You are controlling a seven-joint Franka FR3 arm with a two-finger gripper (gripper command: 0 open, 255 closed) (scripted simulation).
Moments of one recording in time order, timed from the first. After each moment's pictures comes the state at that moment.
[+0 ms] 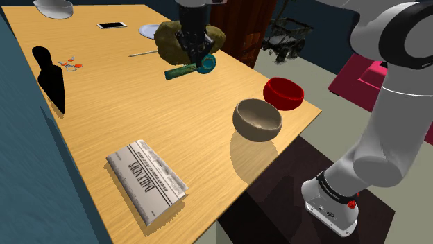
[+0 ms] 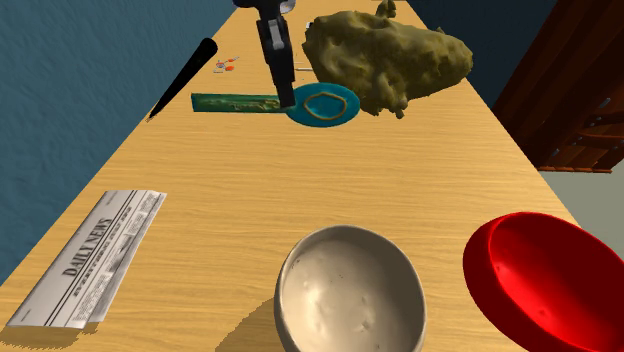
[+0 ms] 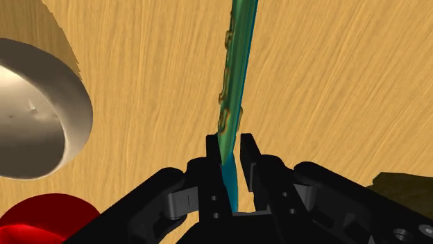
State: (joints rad) arm 0.06 0.39 0.62 -1.27 -0.29 1.48 1.86
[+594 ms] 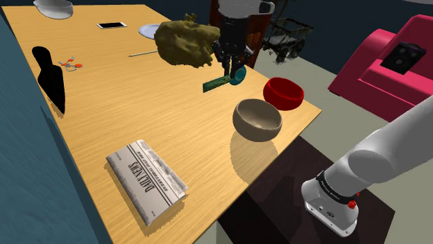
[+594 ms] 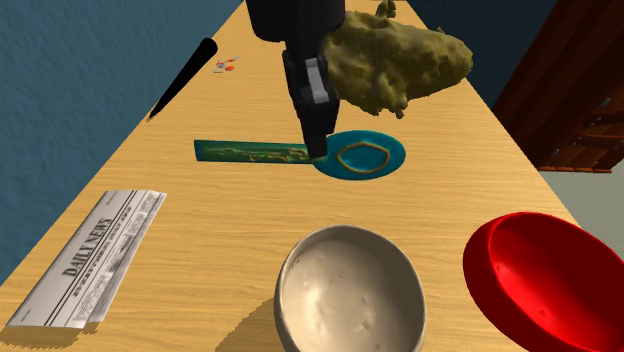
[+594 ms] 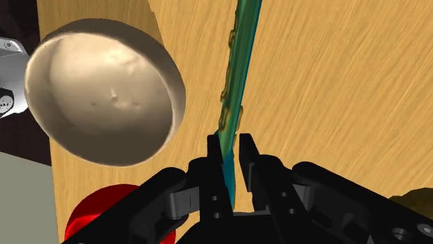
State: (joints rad) arm -0.11 -0.10 0.61 -1.81 -0.03 1.62 1.71
